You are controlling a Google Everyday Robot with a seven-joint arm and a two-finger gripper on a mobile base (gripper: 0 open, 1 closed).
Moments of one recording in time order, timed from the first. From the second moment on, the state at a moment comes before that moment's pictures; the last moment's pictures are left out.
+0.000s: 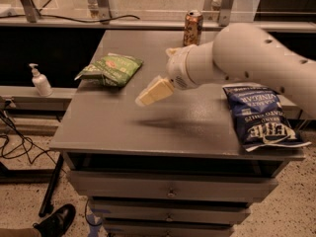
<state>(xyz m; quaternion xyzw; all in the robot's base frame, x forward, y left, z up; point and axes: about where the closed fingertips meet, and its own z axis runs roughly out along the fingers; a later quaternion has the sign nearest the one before) 0.605 0.003 0.890 -0.50 0.72 0.12 0.47</state>
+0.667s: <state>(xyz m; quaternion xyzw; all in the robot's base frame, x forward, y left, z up) 0.649 0.072 0.862 -0.46 0.71 0.19 0.49</state>
